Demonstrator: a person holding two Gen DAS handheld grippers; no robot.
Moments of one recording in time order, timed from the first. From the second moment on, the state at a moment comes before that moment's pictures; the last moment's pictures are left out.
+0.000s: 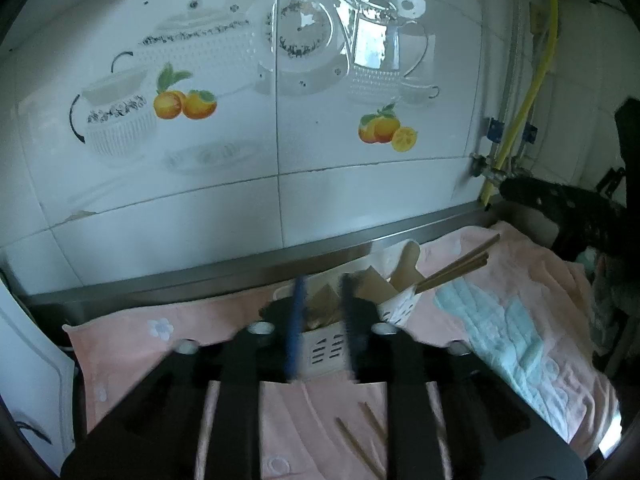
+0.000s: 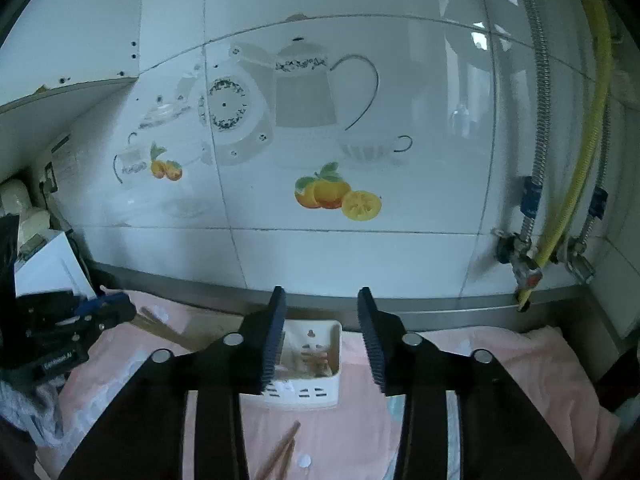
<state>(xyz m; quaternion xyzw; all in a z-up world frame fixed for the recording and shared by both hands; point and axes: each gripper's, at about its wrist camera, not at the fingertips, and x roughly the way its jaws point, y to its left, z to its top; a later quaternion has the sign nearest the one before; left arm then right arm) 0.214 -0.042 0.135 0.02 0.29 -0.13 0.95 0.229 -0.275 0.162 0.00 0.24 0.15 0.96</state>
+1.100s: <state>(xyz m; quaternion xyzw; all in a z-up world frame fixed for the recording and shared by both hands) 0.072 0.022 0.041 -0.07 0.30 -0.07 0.95 0.071 -0.225 -0.004 -0.01 0.31 0.15 0.94</state>
